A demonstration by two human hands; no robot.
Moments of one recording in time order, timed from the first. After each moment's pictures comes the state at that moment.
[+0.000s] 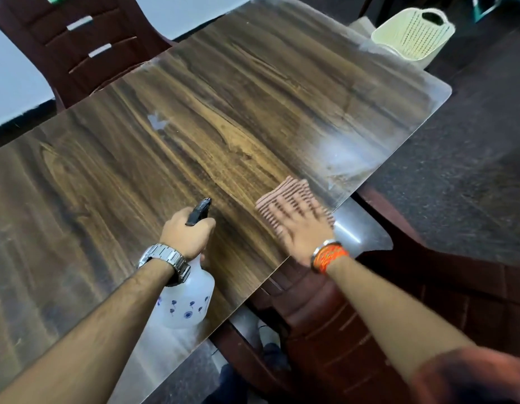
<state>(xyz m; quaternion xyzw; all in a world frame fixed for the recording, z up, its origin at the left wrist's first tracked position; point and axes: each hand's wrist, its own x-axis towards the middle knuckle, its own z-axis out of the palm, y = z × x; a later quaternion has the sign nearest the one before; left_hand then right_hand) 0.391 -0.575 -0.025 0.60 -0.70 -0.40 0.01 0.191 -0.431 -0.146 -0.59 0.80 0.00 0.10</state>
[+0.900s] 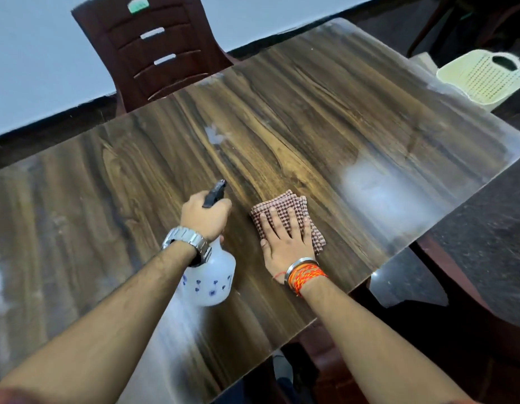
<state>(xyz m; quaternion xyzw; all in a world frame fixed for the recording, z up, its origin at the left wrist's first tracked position) 0.409 -0.664 -0.017 0.64 -0.62 -0.43 0.14 0.282 -0.551 -0.145 -0.57 0.81 -0.03 0.12</state>
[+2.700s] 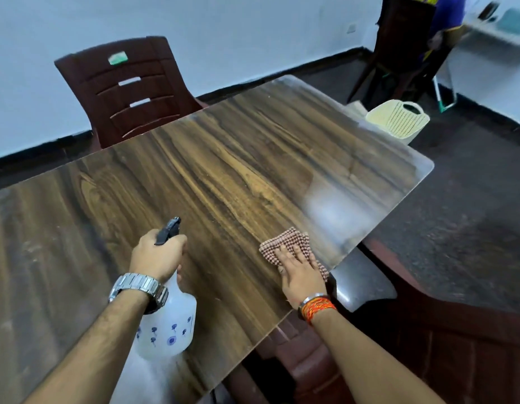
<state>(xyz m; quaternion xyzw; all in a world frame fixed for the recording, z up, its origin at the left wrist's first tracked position) 0.468 -0.609 0.026 0.65 -0.58 -0.46 0.19 0.253 -0.455 -0.123 -0.49 0.85 -0.08 0.16</state>
